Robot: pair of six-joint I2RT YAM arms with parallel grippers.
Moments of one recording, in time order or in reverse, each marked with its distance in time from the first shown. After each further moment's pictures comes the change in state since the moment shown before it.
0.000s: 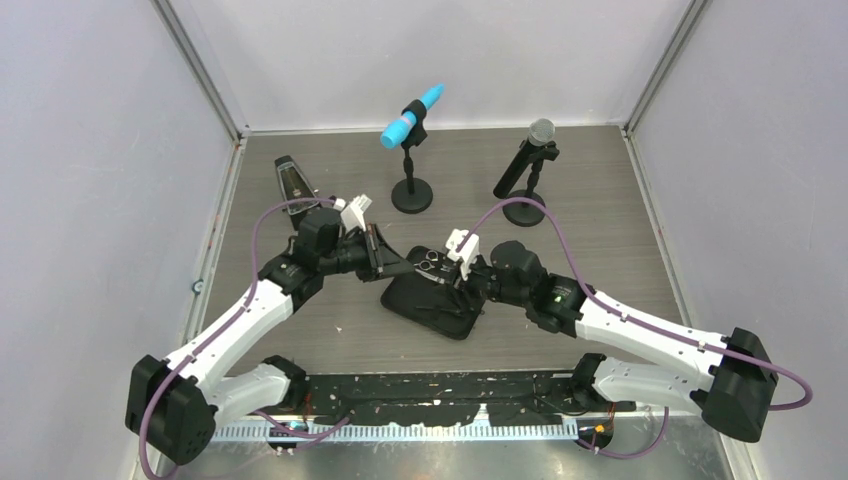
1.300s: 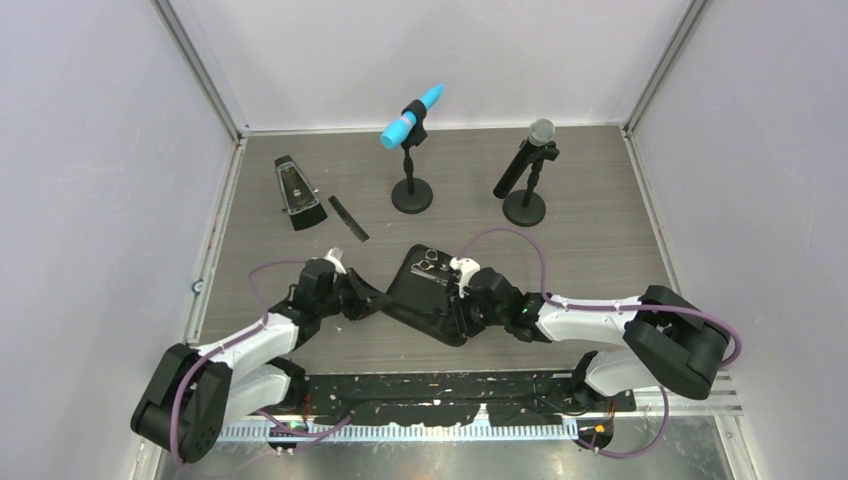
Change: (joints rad) left arm 0.087 0.024 -0.493 0.339 -0.195 -0.203; right arm 0.000 0.321 -0.240 0.236 -0.016 0.570
